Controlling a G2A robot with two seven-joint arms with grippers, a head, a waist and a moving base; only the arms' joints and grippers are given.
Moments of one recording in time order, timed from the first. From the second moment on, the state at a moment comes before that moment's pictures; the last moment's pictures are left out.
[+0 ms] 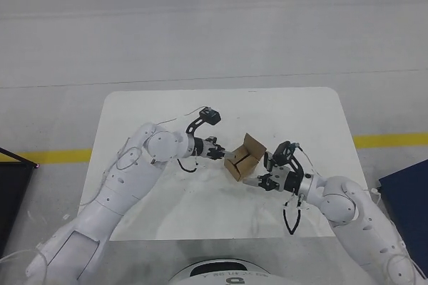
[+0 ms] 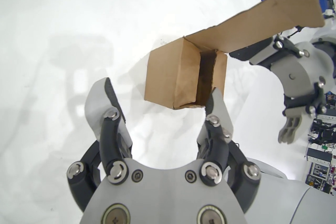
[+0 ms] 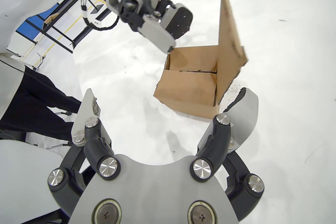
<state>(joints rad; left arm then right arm) 0.96 -1.25 -0.92 -1.37 0.48 -0.28 -1.02 -1.61 -0.97 1.30 -1.80 -0.63 -0.57 0.45</state>
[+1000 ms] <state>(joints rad) 0.91 -1.27 -0.77 -1.36 0.76 -0.32 -1.01 -1.53 -0.97 1.22 -1.81 -0.52 -0.68 0.50</state>
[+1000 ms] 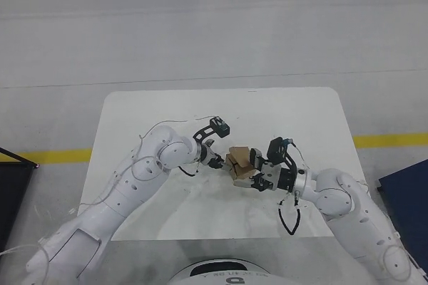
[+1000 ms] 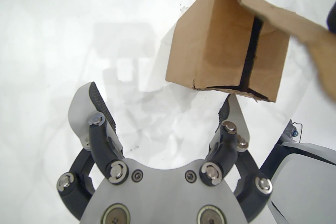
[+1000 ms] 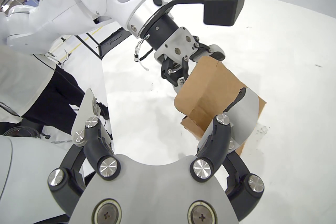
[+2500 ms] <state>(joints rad) 0.96 -1.23 -0.84 -1.40 0.71 -0.31 -0.95 -1.44 -0.98 1.14 -1.72 -0.48 -0.64 0.56</state>
